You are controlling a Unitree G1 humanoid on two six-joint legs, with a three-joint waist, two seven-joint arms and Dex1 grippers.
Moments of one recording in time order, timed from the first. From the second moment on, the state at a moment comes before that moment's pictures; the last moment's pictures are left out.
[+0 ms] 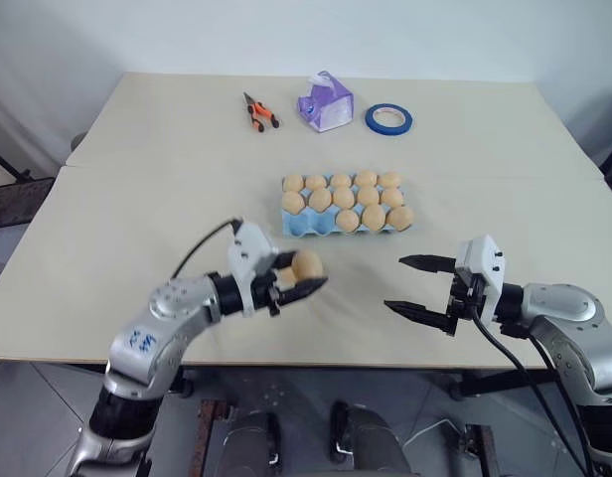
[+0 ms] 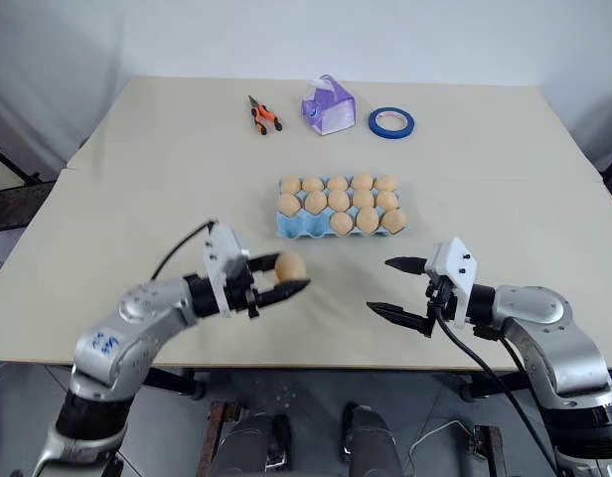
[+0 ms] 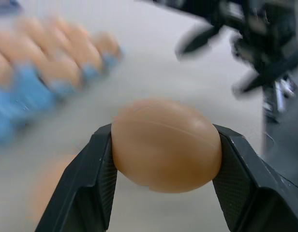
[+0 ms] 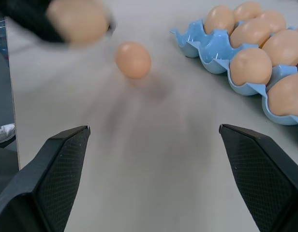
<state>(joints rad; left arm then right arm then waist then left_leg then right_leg) -0.37 0.43 -0.07 -0.41 -0.46 0.66 -0.62 -0.19 -0.76 -0.09 -0.27 0.51 0.39 1.01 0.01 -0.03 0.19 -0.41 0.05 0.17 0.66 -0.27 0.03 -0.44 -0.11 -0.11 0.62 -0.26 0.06</state>
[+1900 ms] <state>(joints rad) -0.26 0.60 0.11 -0.14 -0.48 0.52 -0.93 -0.07 -0.72 -0.14 -0.35 0.55 0.38 0.96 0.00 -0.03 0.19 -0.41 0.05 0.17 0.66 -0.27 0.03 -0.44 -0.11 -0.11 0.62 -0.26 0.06</state>
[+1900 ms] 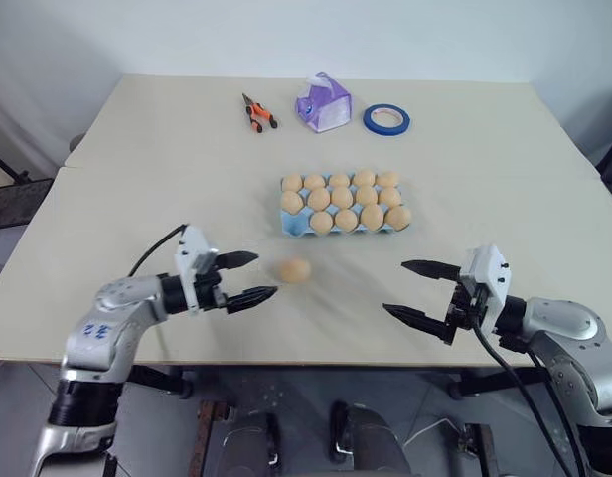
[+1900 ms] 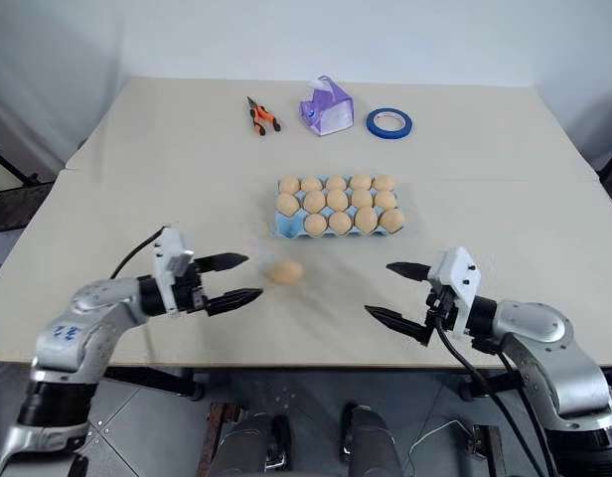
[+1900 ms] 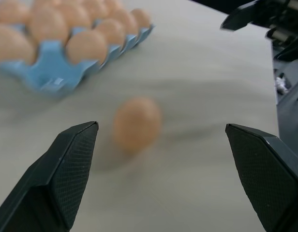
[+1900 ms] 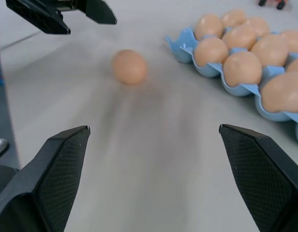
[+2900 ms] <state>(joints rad) -0.44 0.35 0.02 0.03 -0.34 0.27 -0.78 0.09 -0.71 -0.24 -0.31 0.58 0.24 1.09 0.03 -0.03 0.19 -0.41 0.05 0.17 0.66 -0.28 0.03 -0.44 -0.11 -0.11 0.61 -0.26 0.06</state>
